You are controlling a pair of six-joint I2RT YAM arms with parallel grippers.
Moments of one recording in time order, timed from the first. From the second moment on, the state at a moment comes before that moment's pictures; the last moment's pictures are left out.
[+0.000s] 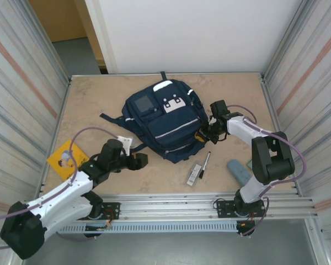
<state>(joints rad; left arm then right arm) -0.65 0.88 0.42 -0.20 0.25 -0.50 0.28 1.63 1.01 -0.56 -0.43 0.85</state>
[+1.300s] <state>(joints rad) -0.76 1.56 0.71 0.08 0.46 -0.50 0.35 1.34 0.96 -0.66 -0.46 0.78</state>
